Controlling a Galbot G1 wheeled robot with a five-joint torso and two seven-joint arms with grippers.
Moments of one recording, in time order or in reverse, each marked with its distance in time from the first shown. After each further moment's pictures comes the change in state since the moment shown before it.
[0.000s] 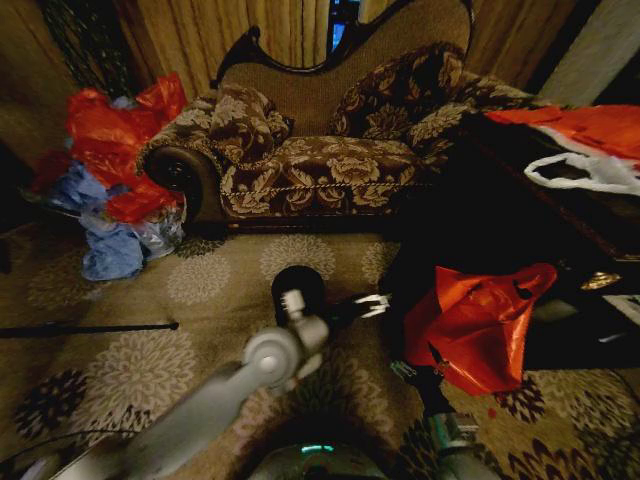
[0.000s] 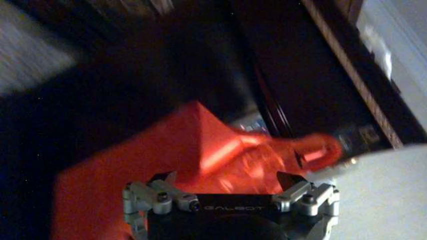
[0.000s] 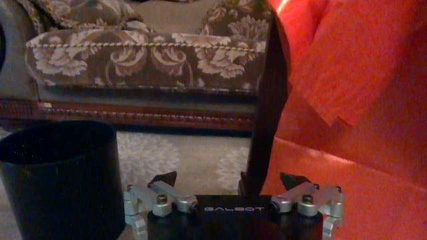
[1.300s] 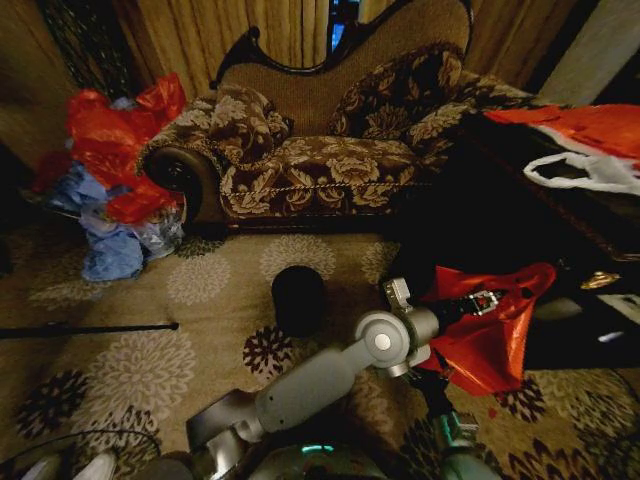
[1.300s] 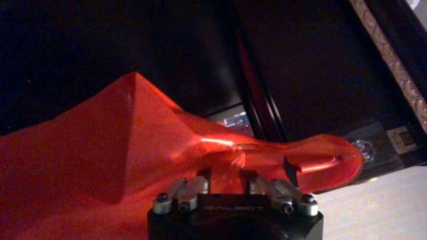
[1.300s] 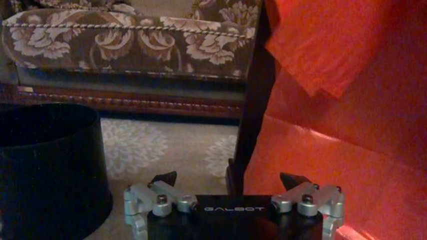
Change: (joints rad) left arm -0.100 -0.379 0.066 0.318 0.067 -0.009 -0.007; right arm 0.011 -0.004 0.020 -0.035 0.000 -0.018 0.019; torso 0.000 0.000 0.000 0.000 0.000
